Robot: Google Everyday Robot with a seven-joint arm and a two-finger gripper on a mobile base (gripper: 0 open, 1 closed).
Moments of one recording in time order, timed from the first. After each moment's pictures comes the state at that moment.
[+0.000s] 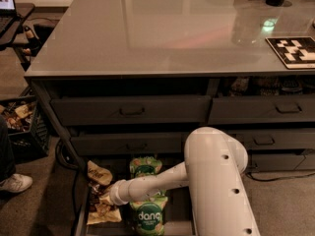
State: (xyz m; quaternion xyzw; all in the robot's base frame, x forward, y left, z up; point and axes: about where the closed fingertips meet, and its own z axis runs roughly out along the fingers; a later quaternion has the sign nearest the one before) arm 0.520 0.234 0.283 -0.50 0.75 0.30 0.31
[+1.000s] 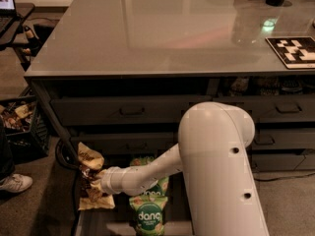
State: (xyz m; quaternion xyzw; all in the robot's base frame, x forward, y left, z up) arm 0.530 0.247 0.412 -0.52 0.72 0.26 0.38
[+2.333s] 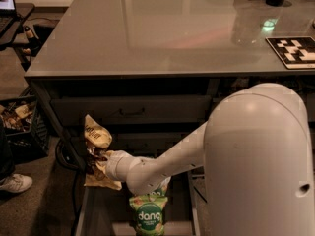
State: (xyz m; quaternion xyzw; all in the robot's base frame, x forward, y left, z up) arm 0.549 0.197 0.541 -0.49 0.71 0.16 0.48
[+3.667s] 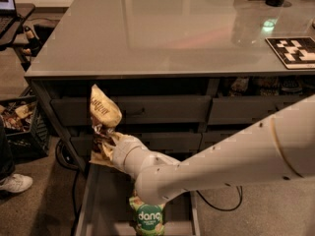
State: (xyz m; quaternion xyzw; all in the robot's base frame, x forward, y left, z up) arm 0.537 0.145 0.678 -0.47 0.66 0.07 0.58
